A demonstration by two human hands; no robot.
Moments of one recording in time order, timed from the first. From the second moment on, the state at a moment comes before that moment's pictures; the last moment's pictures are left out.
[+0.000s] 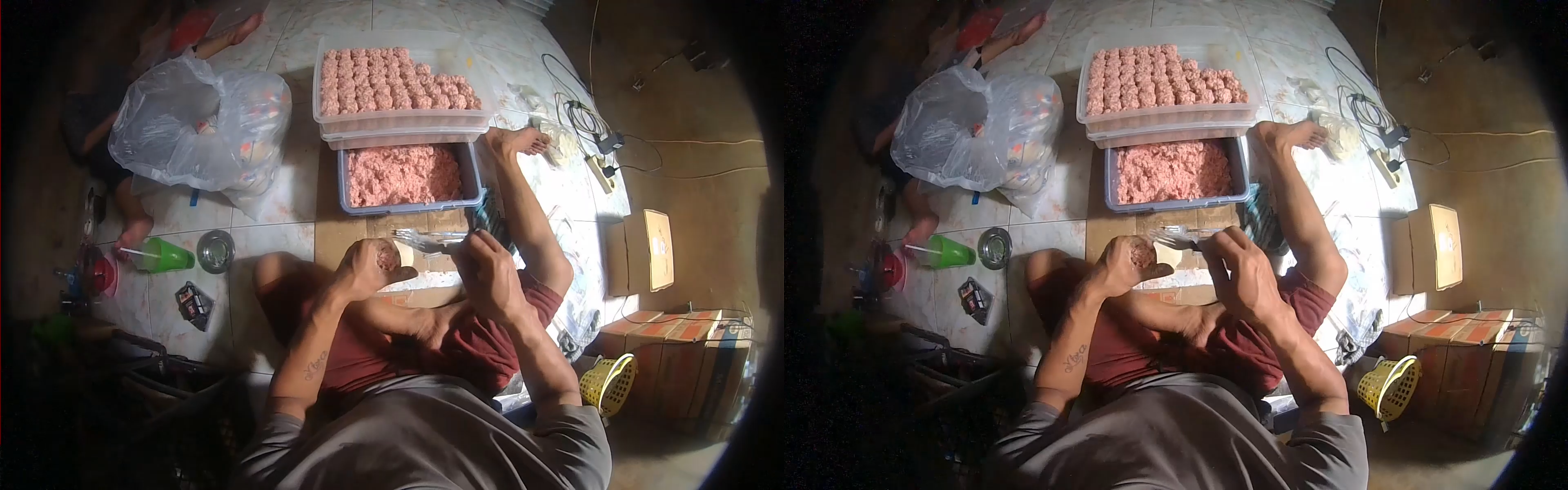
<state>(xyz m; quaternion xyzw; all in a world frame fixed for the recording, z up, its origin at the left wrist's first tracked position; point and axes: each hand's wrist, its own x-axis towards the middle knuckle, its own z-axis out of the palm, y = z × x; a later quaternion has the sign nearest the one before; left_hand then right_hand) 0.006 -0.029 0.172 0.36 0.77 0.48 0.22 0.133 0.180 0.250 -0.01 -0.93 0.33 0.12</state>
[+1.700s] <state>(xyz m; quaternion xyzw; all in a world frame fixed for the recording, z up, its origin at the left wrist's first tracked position) 0.015 -0.017 0.147 0.29 0.73 0.60 0.13 0.136 0.151 0.225 -0.16 -0.85 0.50 0.04</state>
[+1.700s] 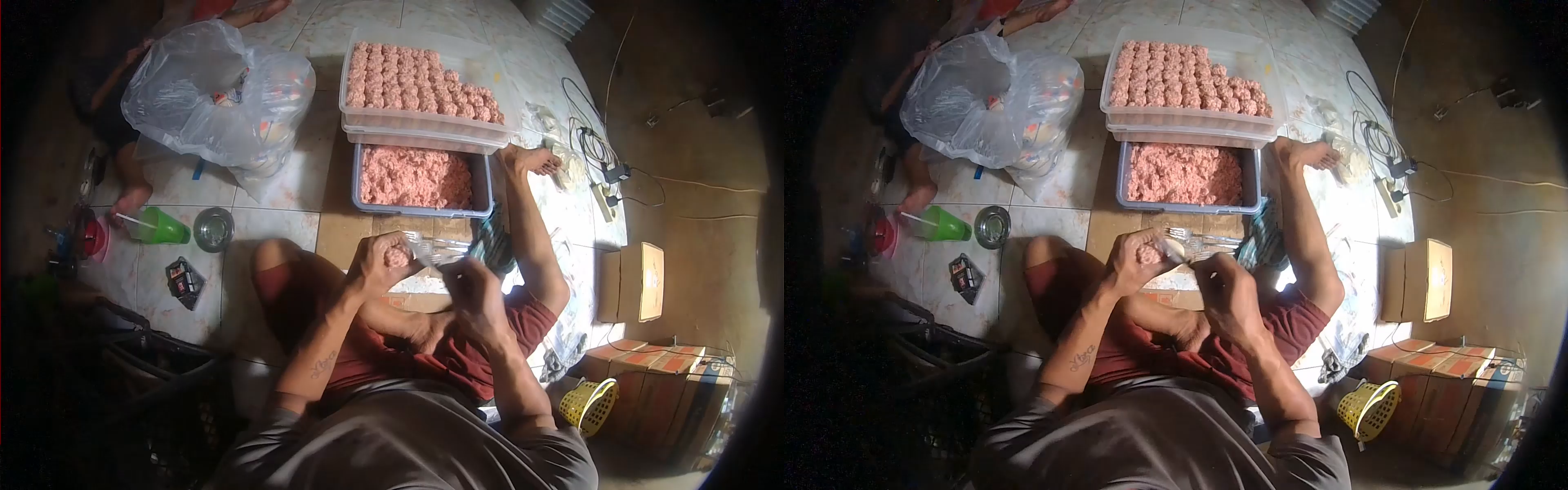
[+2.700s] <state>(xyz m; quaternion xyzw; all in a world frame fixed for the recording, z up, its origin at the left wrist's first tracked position) 0.006 -0.008 0.129 0.25 0.77 0.56 0.15 0.131 0.157 0.199 -0.12 -0.84 0.54 0.01</state>
